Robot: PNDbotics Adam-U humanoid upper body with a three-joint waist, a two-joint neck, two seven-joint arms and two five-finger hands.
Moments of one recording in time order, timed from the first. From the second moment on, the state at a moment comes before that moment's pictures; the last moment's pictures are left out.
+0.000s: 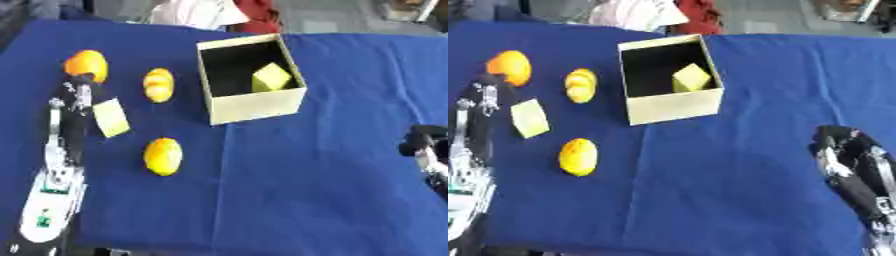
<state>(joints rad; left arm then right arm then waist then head) -0.11 0.17 0.19 -1.79 -0.12 -0.04 0.20 -0.12 -0.24 0.11 -1.78 -0.01 -0.08 0.01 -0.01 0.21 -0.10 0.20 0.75</state>
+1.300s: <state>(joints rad) -0.22 0.88 0.19 -1.59 -0.31 0.00 0.01 -0.11 -0.25 0.11 -1.78 0.00 -0.08 0.01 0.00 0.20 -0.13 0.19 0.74</state>
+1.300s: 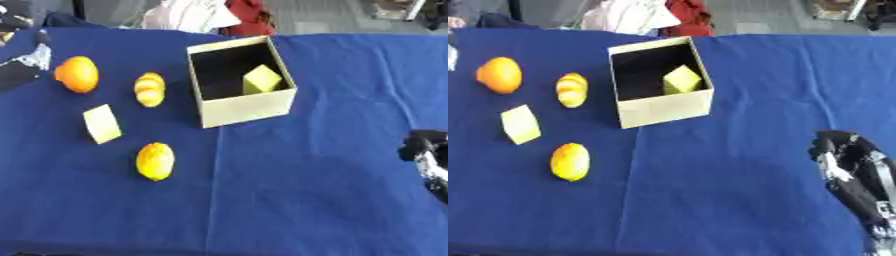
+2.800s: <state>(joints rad) -0.70 0.84 -0.01 -0.84 -0.91 -0.23 -0.28 -0.11 -0.26 0.13 -1.78 -0.01 -0.08 0.02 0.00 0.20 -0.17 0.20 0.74</state>
